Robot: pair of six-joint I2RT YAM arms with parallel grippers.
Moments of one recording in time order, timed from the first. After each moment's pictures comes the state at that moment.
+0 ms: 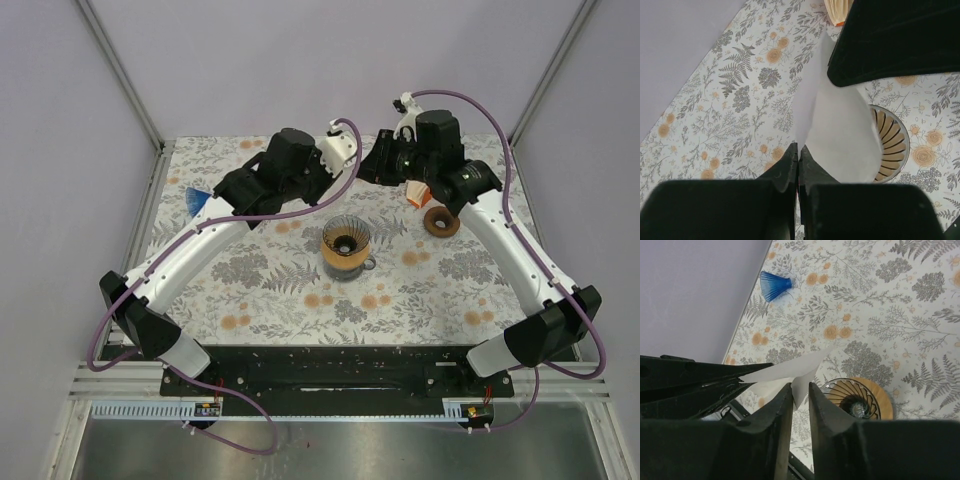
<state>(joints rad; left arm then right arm) -0.74 1.56 1.71 -0.68 -0.01 0.27 0.46 1.48 1.62 -0.54 -0.33 0.52</state>
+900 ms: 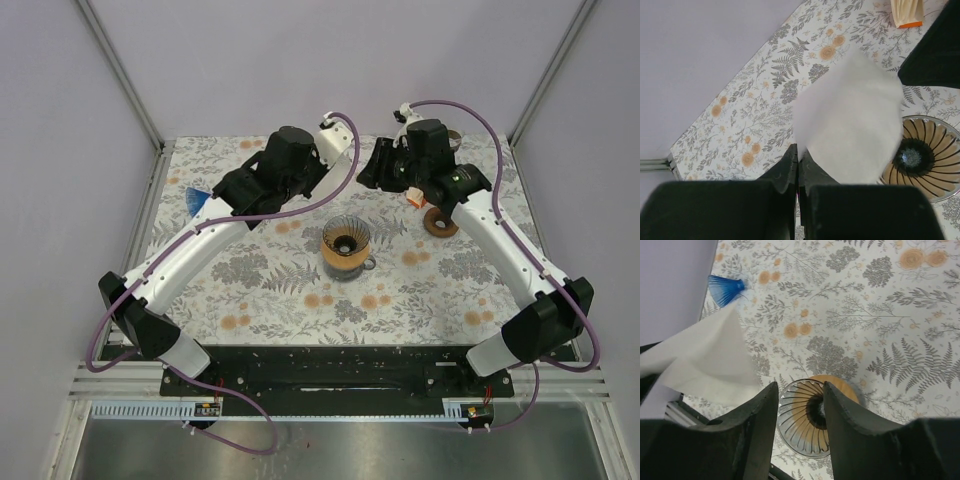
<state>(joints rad) -0.74 1.55 1.71 -0.64 -0.24 0.30 0.46 1.50 1.54 -0.54 -0.18 0.51</state>
